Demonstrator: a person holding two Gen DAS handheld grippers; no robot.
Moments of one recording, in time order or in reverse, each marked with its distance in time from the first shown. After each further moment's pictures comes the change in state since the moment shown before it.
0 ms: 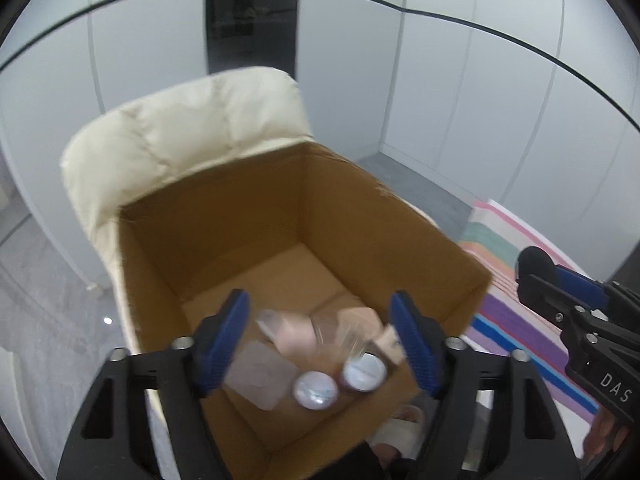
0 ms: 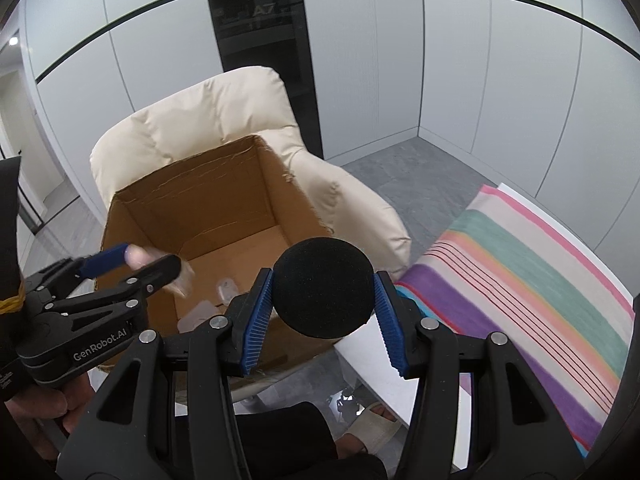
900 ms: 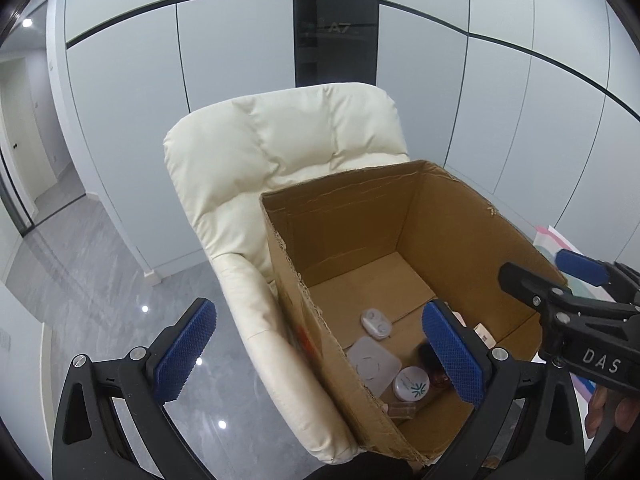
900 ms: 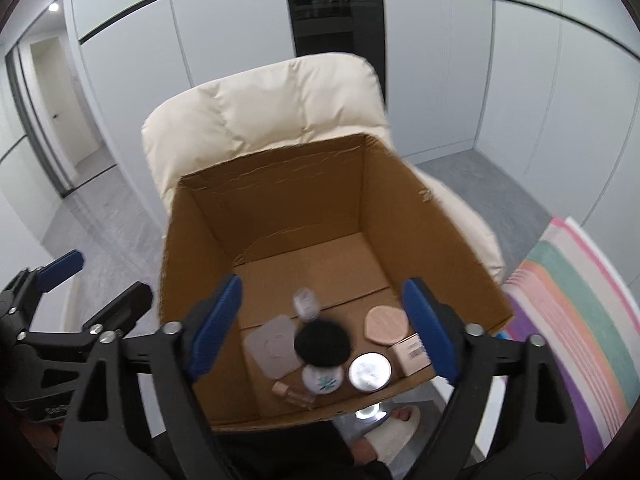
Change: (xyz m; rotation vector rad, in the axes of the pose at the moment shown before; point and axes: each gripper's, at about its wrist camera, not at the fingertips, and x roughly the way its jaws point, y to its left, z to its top) left arm -0.042 0.103 -0.019 -0.099 -0.045 0.161; right arm 0.031 0.111 0.015 -0.133 0.003 0.085
